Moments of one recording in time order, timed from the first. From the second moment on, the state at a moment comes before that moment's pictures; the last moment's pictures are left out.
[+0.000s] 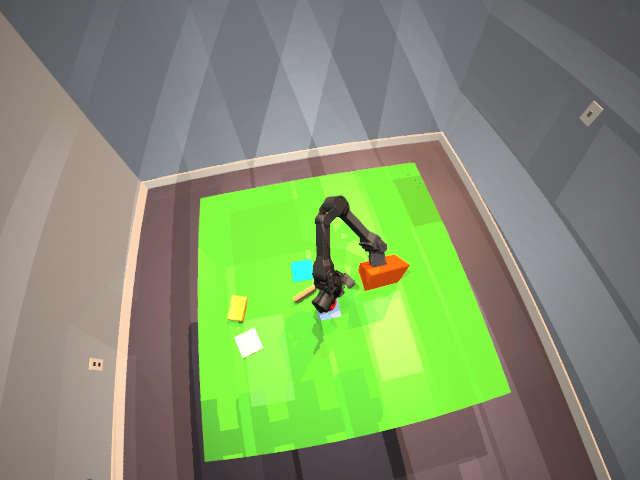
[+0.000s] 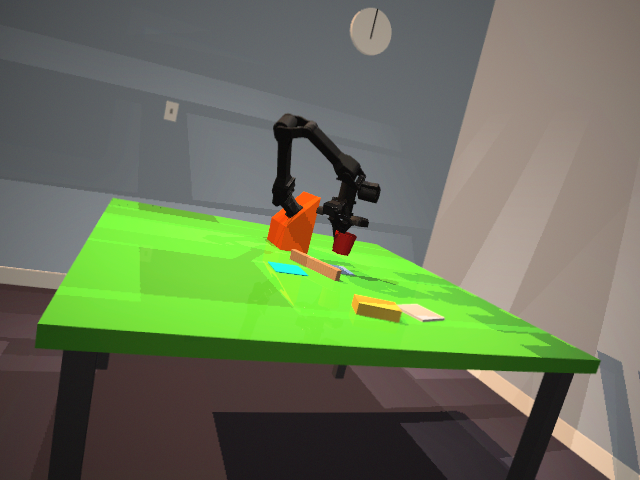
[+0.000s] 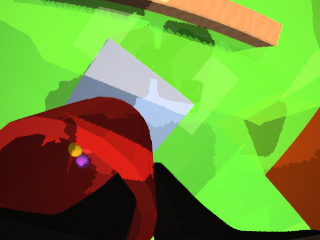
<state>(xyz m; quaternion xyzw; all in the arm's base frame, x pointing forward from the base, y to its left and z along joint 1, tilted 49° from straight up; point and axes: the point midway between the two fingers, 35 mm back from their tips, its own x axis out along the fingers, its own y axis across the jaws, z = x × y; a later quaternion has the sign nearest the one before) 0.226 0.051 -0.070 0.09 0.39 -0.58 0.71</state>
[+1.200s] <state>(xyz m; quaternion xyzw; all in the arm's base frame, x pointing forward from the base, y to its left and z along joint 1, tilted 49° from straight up) 0.237 0.035 -0.047 0.09 0.39 -0.58 0.71</state>
